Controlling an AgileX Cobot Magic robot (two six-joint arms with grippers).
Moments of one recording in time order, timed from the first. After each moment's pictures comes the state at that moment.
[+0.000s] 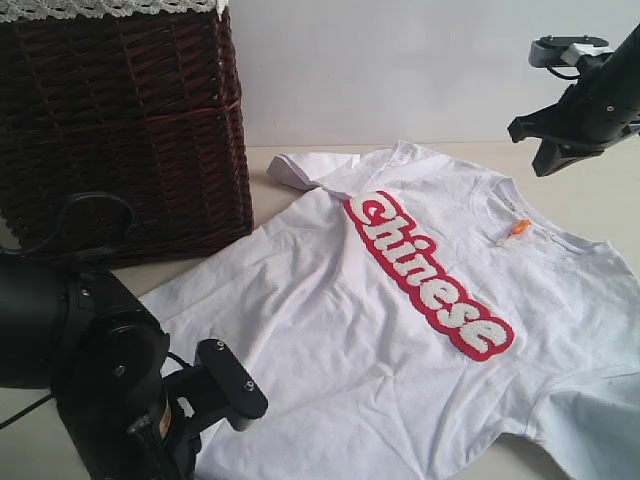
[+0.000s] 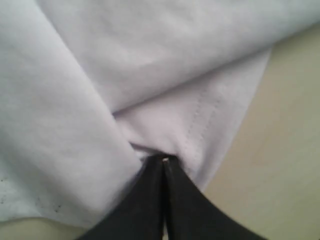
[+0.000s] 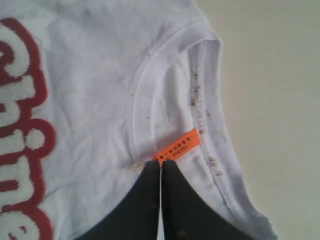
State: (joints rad) left arm -0.89 1.75 -0.76 -0.07 0.72 0.10; right arm -0.20 2.09 -1.67 0.29 0.90 -0.40
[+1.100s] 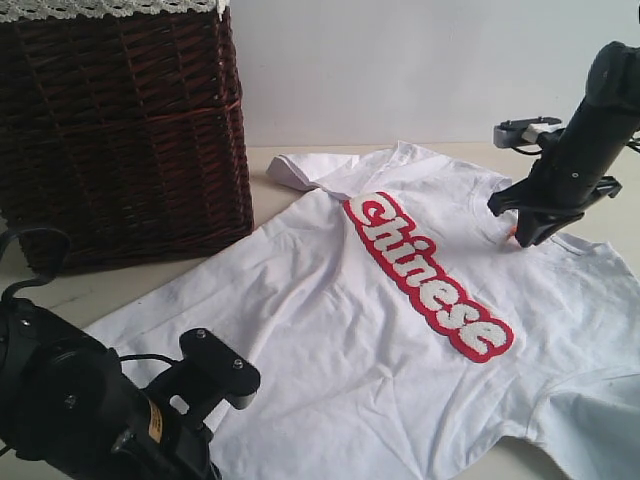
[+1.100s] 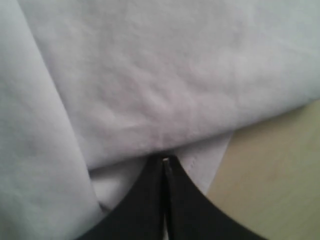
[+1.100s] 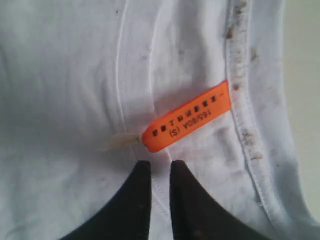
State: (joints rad) left arm -0.89 1.70 -0.63 -0.30 0.41 0.12; right arm -0.16 2.26 -1.66 0.15 0.95 -0.36
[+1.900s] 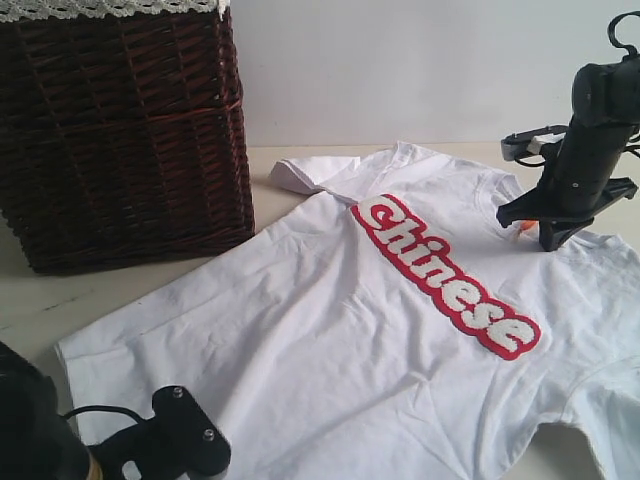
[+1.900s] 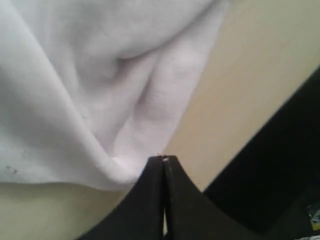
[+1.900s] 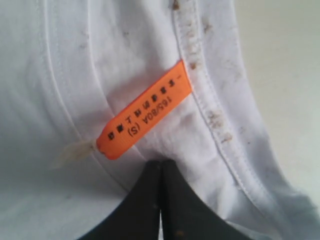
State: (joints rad) left arm -0.95 1.51 -0.56 -0.38 0.66 0.24; right arm -0.14 2.30 -1.67 -0.08 0.90 -0.15
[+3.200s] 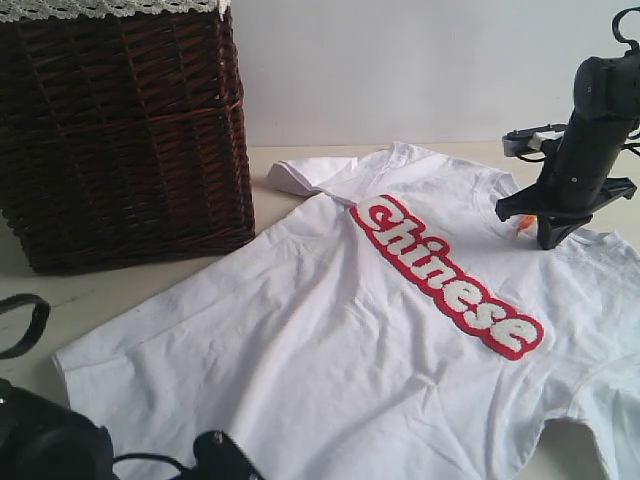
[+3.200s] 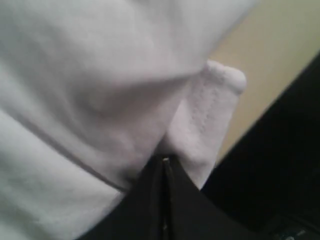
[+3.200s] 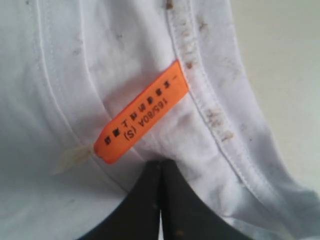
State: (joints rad) left arm -1.08 1.67 -0.54 -0.63 0.52 0.33; right arm -0.15 2.33 -1.74 -0.03 0.96 -0.15
